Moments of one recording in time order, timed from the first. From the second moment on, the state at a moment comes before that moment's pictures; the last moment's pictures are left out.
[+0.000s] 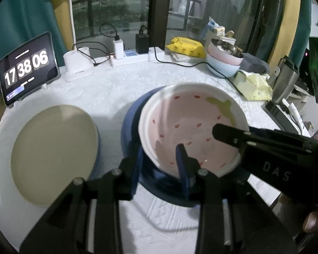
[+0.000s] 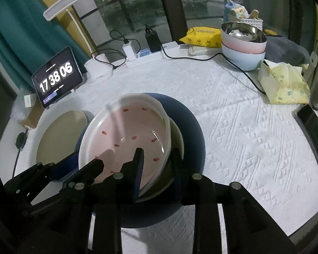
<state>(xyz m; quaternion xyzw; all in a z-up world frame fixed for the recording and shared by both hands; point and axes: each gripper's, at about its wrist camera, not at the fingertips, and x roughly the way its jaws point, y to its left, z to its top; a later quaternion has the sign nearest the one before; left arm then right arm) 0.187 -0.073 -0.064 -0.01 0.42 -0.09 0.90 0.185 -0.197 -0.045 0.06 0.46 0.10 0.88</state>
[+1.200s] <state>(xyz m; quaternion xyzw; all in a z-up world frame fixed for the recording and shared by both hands) 0.195 -0.030 -0.057 -0.02 0.39 -0.05 0.92 0.187 -0.254 -0.037 0.06 0.42 0.08 0.90</state>
